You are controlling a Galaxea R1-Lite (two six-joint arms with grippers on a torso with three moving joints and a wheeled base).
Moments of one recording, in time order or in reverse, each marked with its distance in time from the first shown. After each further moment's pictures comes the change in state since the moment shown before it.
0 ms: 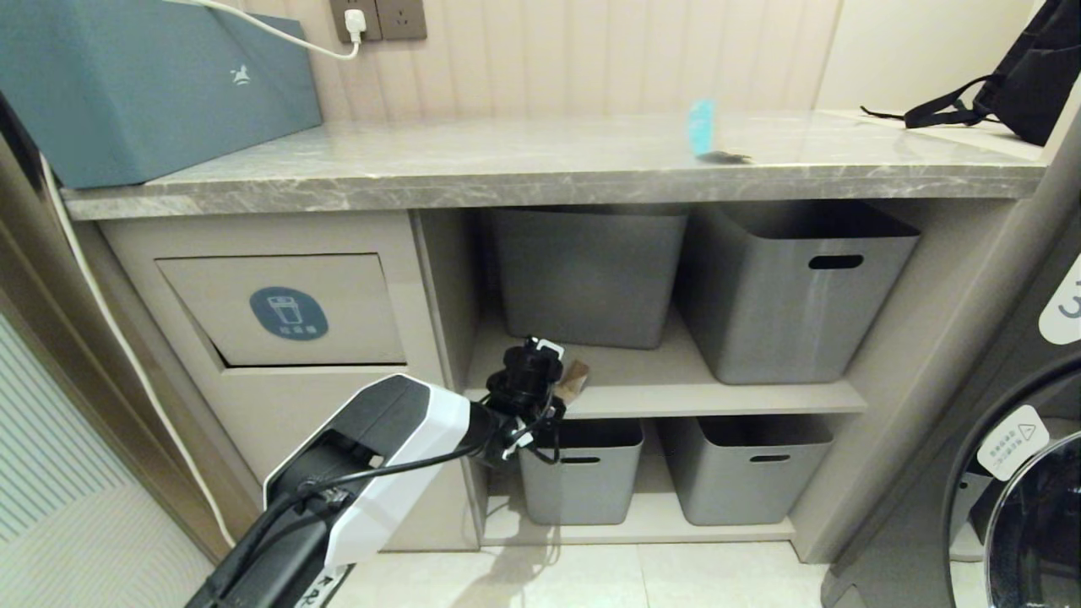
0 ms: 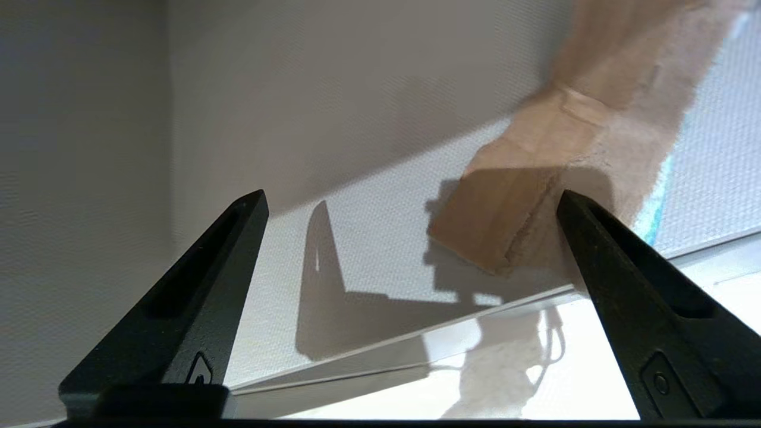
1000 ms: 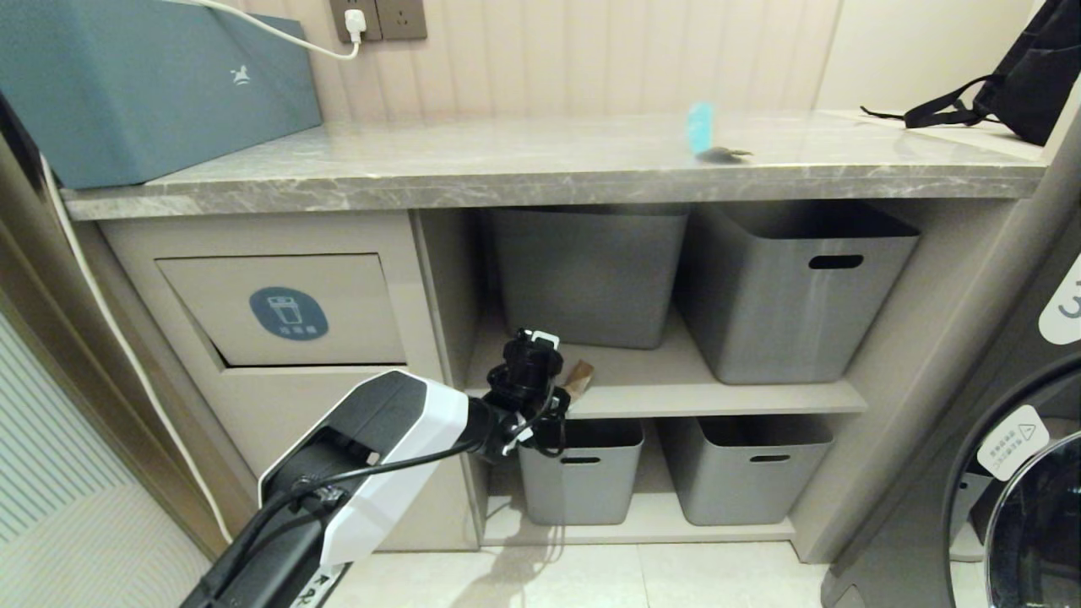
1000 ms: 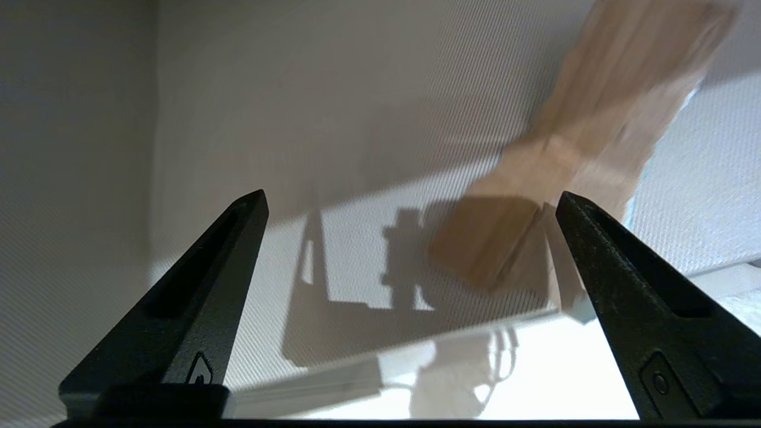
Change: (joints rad) left arm -0.004 -0.018 0.001 -0.021 -0.033 -0.116; right arm 0.000 0.000 0.000 0.000 0.000 0.000
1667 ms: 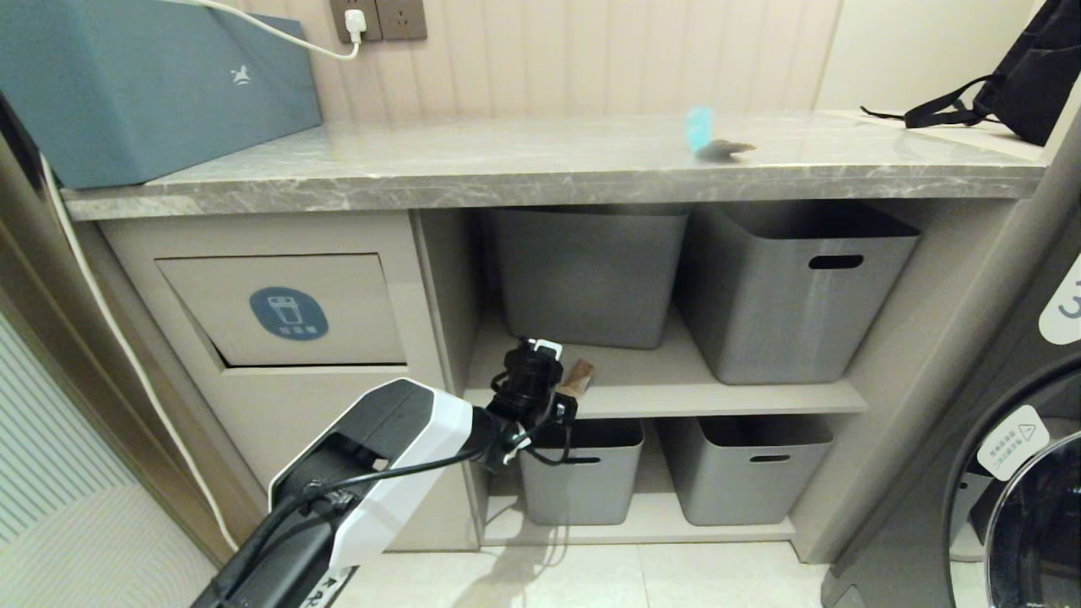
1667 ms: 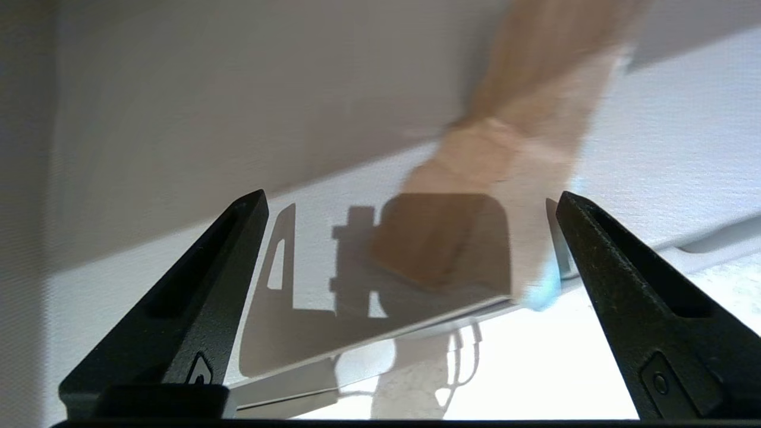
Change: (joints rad) left arm 0.001 0.036 -0.002 -0.035 -0.097 -0.046; right arm 0.000 0.000 0.000 0.000 0.000 0.000
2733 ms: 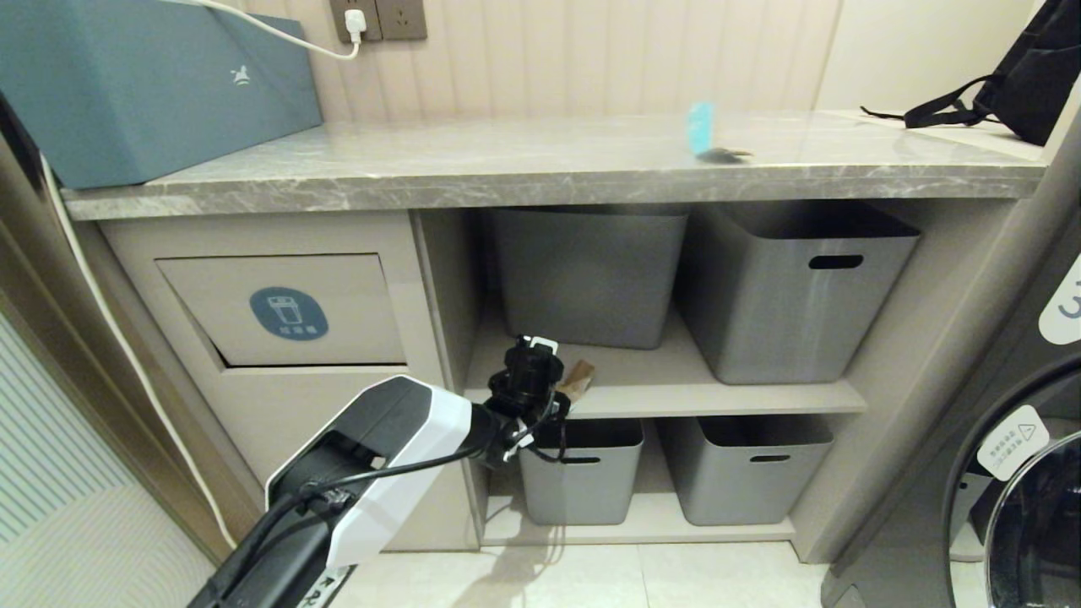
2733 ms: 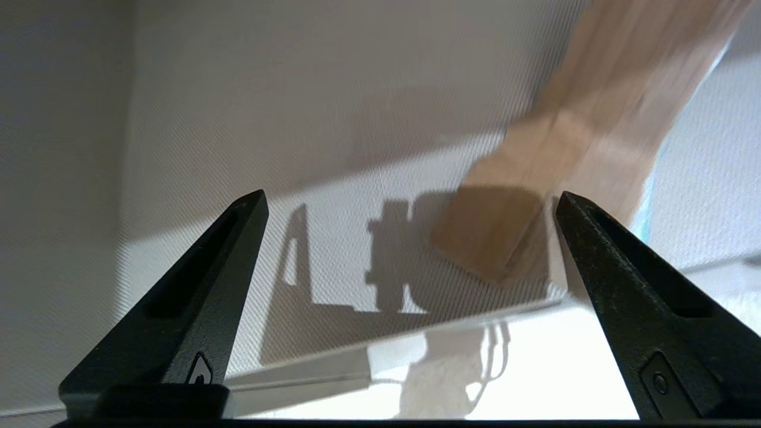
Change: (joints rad) left arm -0.006 -0.015 0.002 0.021 0.105 0.009; right arm 0.000 0.000 0.000 0.000 0.000 0.000
